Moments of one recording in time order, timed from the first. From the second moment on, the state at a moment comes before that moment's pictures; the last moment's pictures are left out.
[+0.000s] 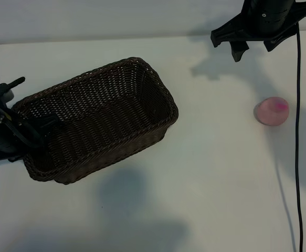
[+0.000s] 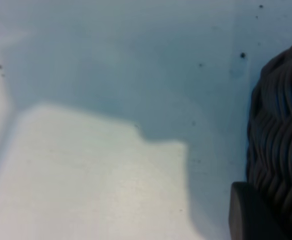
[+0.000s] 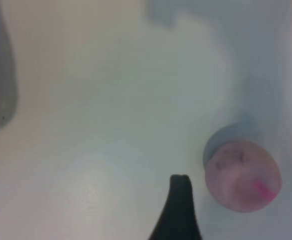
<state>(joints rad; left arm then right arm) -0.10 1.62 -0.73 -0.04 0.44 -0.57 0.46 1.95 -1.79 -0.11 1.22 0.17</state>
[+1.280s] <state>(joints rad) -0.10 1.62 -1.12 -0.36 0.71 0.00 0.46 1.95 -1.79 -0.10 1.22 0.17</state>
